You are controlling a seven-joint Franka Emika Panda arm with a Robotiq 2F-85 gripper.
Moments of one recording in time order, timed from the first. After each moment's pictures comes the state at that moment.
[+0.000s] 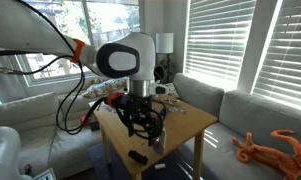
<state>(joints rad) -0.14 -0.40 -0.20 -2.41 -0.26 1.90 -0.35</state>
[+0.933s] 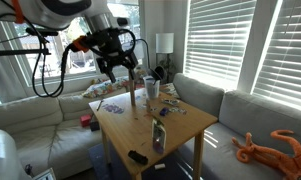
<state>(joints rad) 0.06 -0.69 -0.07 -2.26 -0.23 1.79 -0.40</state>
